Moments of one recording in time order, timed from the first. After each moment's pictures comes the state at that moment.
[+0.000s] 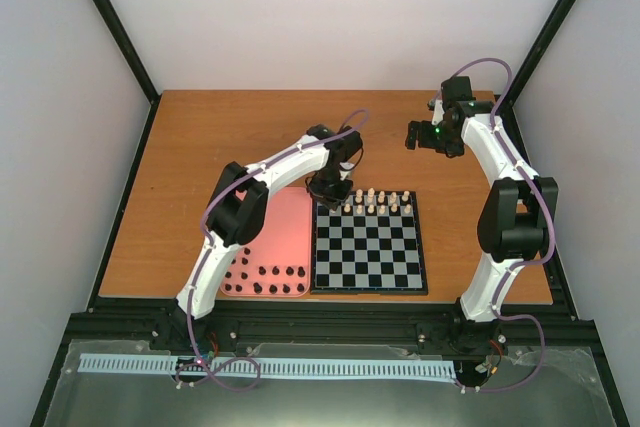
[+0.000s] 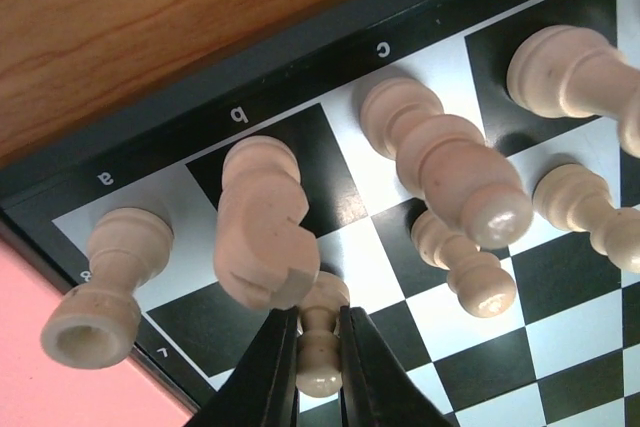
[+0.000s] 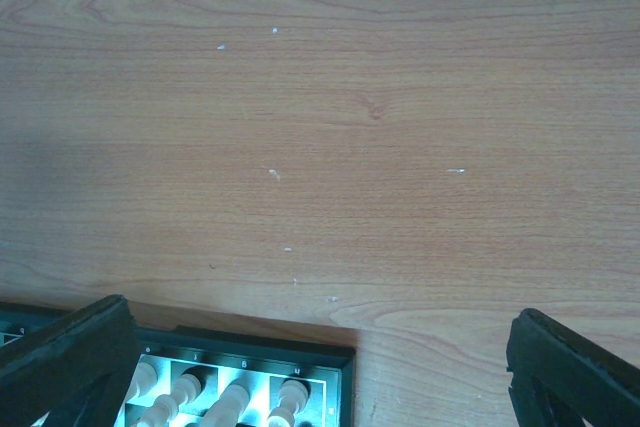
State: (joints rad) left arm -0.73 2.32 2.02 -1.25 0.15 -0.34; right arm 0.07 1.85 1.62 -0.89 -0.17 0.13
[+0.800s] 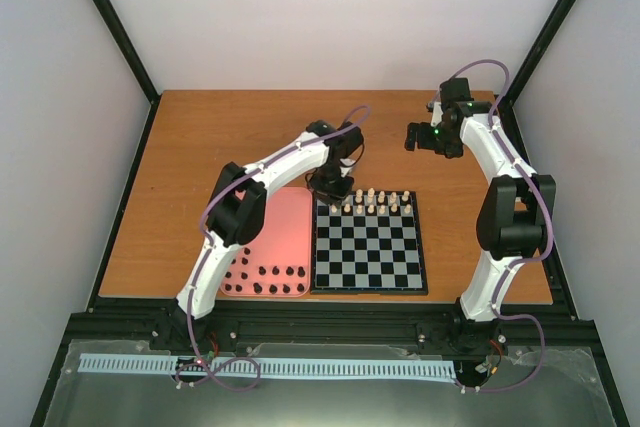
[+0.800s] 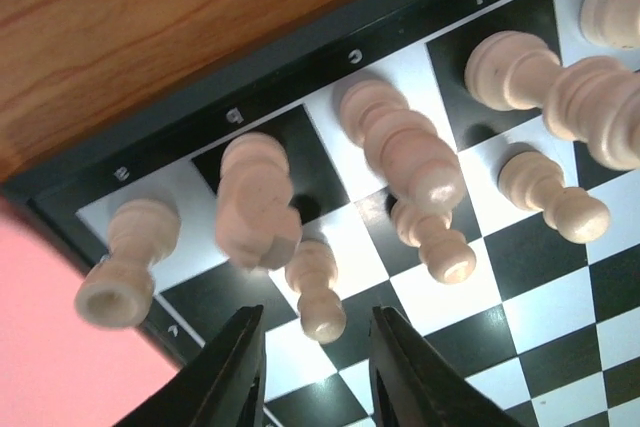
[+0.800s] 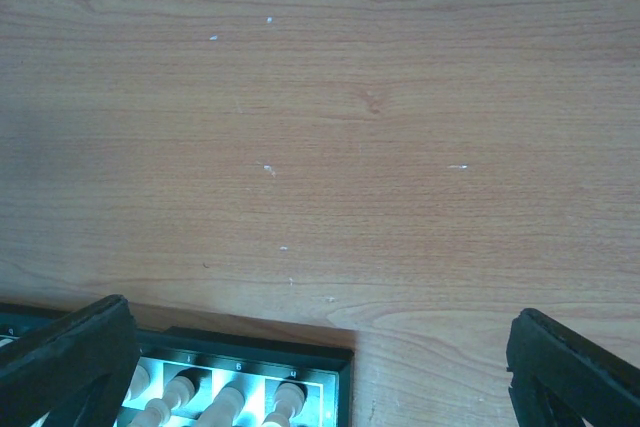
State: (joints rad) left arm -0.73 2.33 2.07 -1.29 0.15 -0.31; right arm 0.07 1.87 1.62 -0.89 -0.17 0.13
